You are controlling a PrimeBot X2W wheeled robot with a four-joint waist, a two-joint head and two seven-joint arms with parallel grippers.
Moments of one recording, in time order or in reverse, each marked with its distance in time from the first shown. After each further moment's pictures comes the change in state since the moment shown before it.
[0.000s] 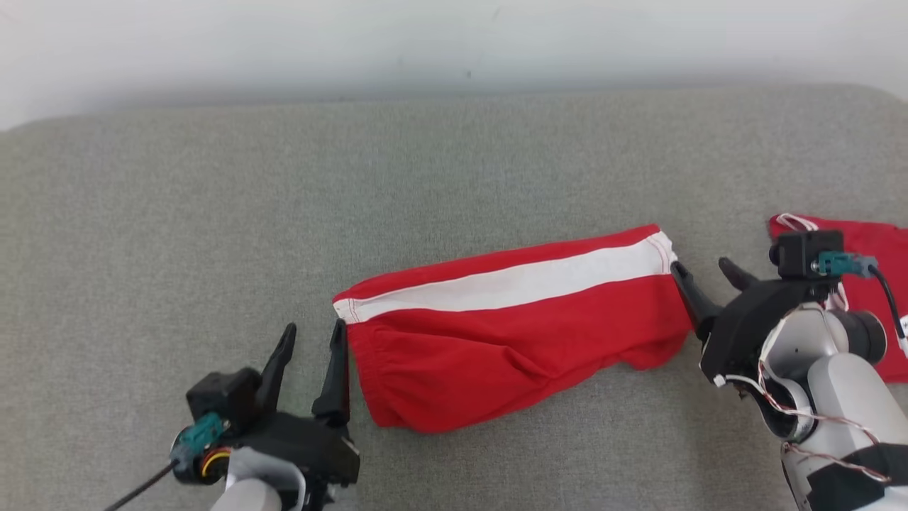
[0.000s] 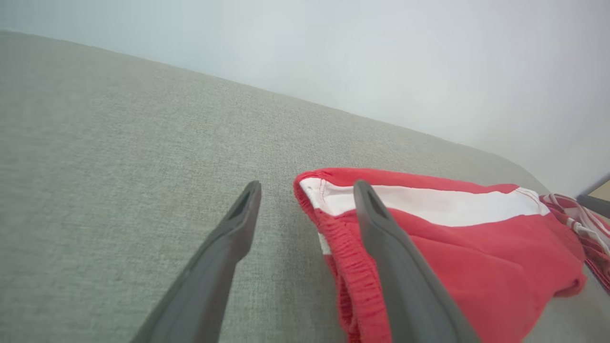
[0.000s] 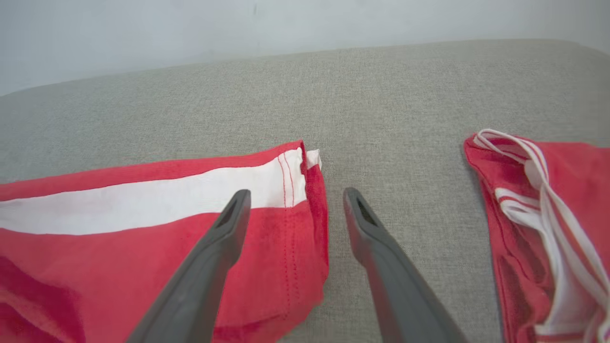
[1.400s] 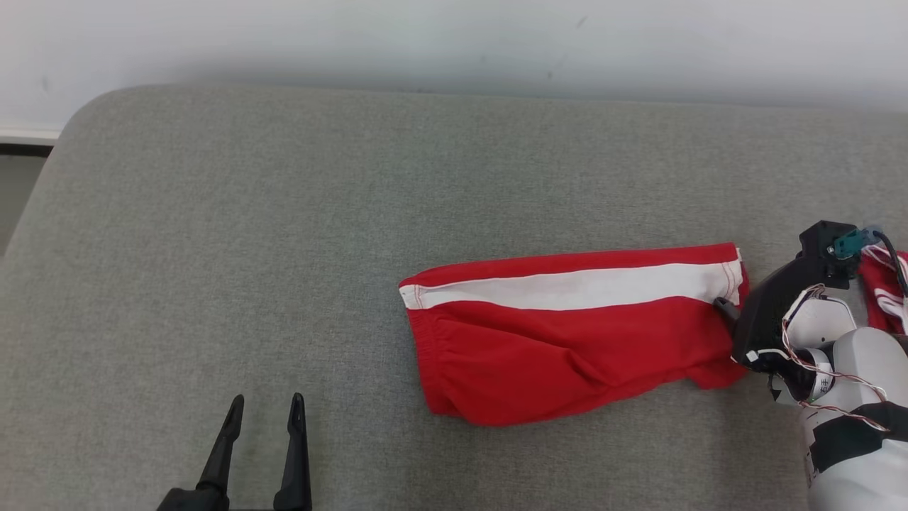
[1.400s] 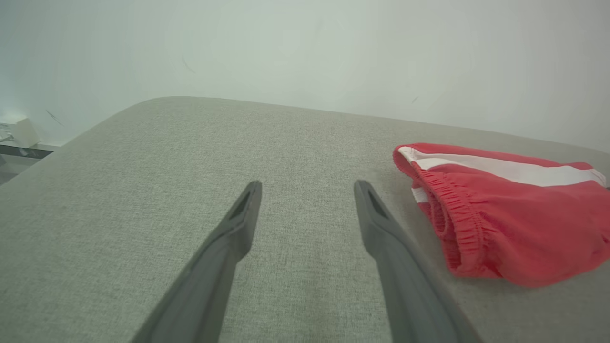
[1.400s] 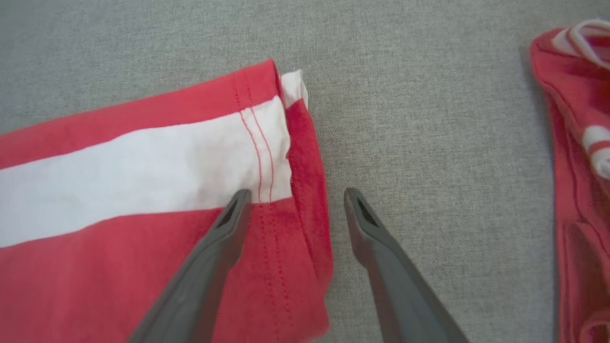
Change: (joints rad) left arm 0.382 -0.120 0.332 -0.303 0.475 -0.117 -0.022; right arm -0.133 0.098 -0.320 0.249 -0.269 0.000 0.309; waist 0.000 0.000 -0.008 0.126
